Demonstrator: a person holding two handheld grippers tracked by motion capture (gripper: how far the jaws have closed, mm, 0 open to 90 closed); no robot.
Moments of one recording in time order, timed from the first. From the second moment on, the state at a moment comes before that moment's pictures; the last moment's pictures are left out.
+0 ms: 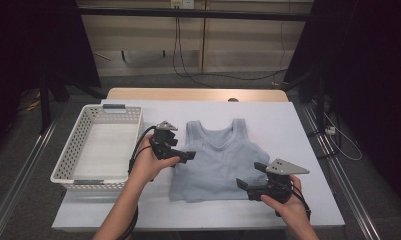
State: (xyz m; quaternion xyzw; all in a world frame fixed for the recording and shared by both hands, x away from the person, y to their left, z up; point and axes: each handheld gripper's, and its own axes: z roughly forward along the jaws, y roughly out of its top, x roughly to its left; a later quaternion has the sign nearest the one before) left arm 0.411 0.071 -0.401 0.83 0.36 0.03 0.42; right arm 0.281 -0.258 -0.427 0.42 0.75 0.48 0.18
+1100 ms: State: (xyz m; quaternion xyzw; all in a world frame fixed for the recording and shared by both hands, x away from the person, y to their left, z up) left arm 0.409 0.083 -0.400 0.82 0.38 0.04 0.43; right arm 0.289 -0.209 -0.435 0.37 0.78 0.47 0.15
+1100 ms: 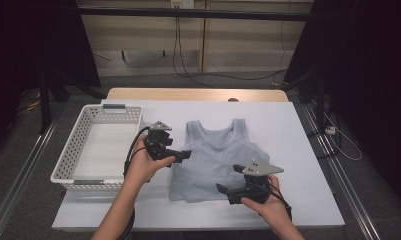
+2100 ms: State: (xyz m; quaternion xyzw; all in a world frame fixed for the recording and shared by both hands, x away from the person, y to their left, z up) left arm 0.415 0.091 -0.404 0.81 0.39 0.04 0.43; right arm 0.297 -0.142 -0.442 0.29 0.82 0.47 0.11
